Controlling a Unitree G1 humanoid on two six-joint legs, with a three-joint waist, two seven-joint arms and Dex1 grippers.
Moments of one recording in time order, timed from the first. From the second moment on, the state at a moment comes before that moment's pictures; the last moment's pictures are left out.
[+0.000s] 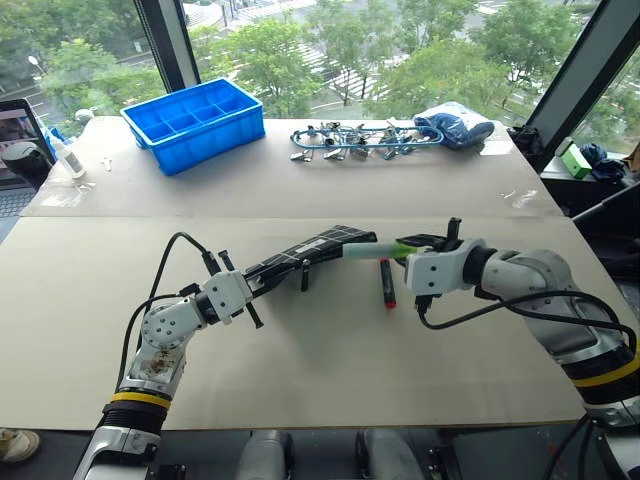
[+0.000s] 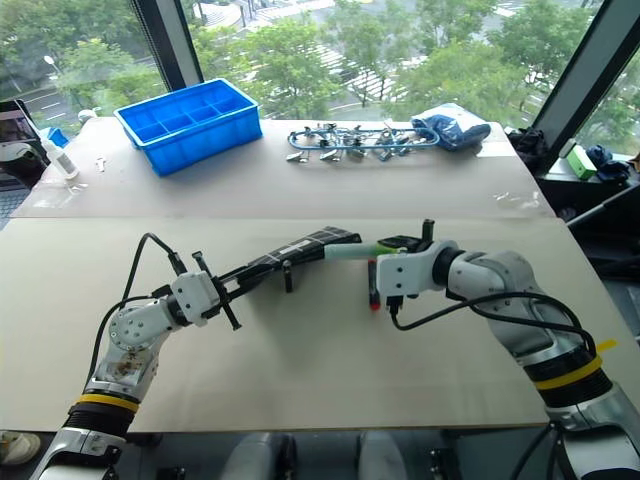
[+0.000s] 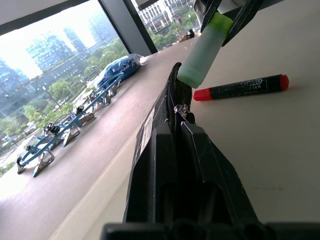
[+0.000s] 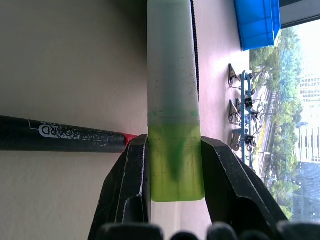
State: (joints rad) left arm -0.27 0.49 -0.06 0.19 -0.16 -0.52 -0.84; right arm -0.47 -0.85 0.27 -0.13 -0.35 -0.13 0.74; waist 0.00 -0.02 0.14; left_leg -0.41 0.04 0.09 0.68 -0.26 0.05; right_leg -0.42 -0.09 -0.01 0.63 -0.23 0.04
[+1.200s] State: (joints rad) left arm -0.26 0.49 -0.07 0.19 -0.16 -0.52 -0.84; right arm -0.65 -0.76 0.28 -0.03 -0.31 0.17 0.93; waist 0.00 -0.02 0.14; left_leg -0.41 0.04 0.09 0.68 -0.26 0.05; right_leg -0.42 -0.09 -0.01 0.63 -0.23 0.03
